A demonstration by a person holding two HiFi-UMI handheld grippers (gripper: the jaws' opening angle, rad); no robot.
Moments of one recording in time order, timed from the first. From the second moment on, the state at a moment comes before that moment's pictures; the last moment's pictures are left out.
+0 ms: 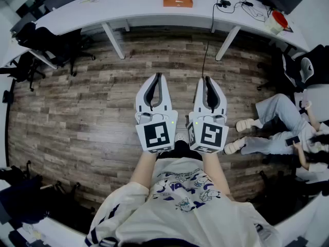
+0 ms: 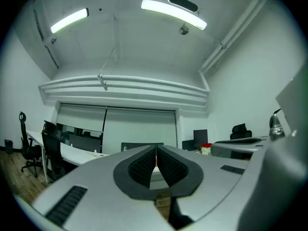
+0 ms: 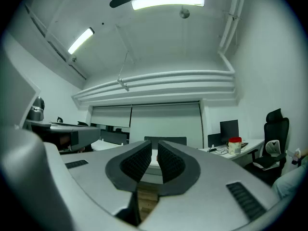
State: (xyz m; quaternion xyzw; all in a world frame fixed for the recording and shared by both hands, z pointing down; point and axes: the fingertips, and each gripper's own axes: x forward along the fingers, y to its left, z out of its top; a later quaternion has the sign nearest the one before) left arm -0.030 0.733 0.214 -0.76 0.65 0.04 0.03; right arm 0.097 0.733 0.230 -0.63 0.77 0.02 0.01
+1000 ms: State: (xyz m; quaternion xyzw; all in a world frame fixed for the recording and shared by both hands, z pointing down) left arm 0.000 0.662 0.223 -0.75 0.66 0.03 0.03; right arm 0.130 0.657 0.242 -0.62 0.78 0.00 0.01
